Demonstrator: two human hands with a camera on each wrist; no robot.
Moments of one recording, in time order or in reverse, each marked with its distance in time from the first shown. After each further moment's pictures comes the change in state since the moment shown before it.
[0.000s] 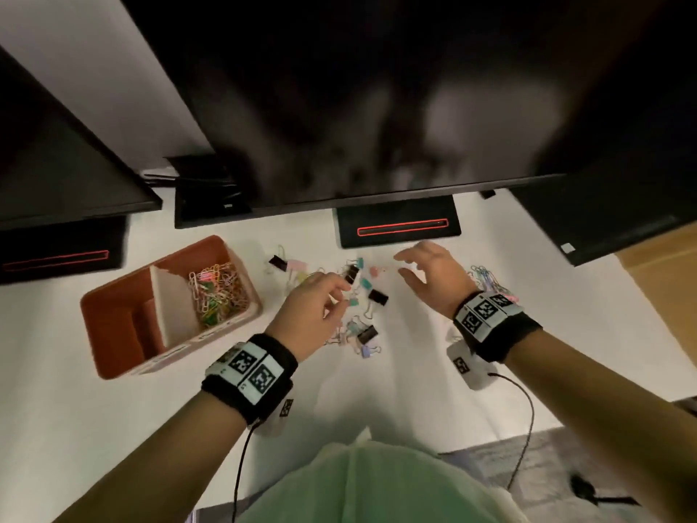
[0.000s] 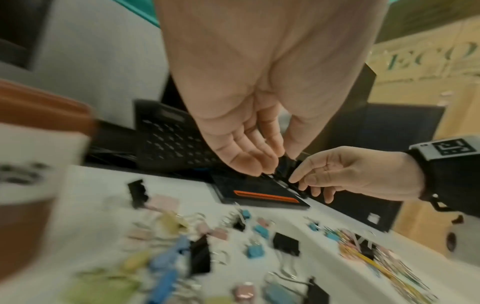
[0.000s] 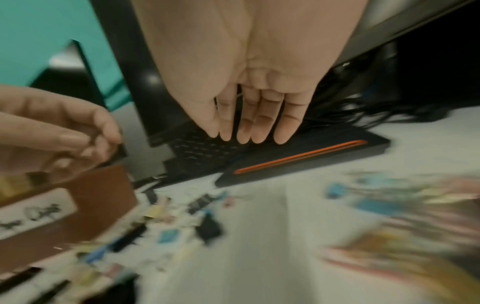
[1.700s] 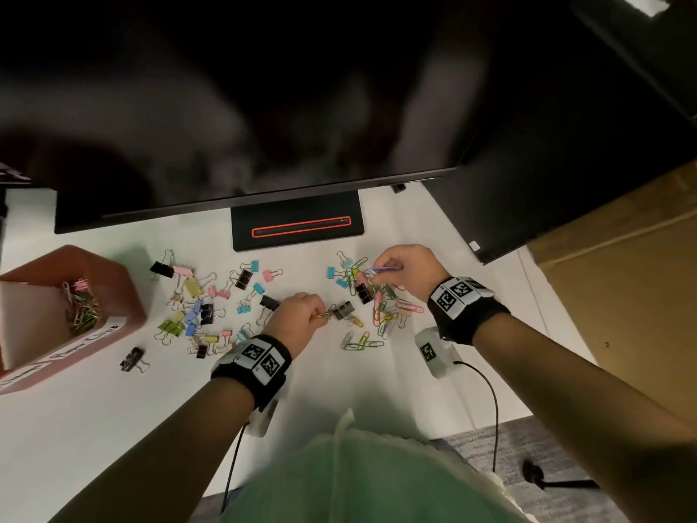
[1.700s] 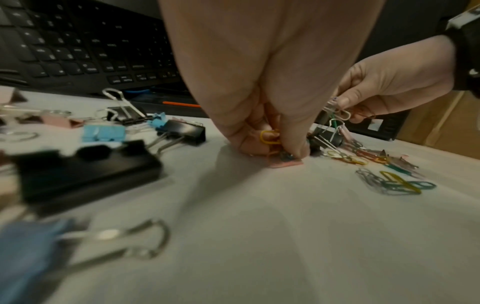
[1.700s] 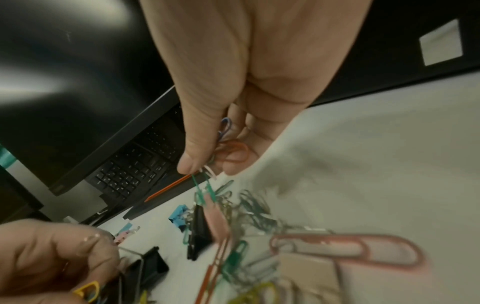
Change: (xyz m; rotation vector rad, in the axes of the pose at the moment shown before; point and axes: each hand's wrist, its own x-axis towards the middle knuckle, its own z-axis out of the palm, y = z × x) left_hand 0.076 0.046 0.155 0.193 -0.158 -0.153; right_hand -0.015 0.139 -0.061 0.476 -0.167 0.269
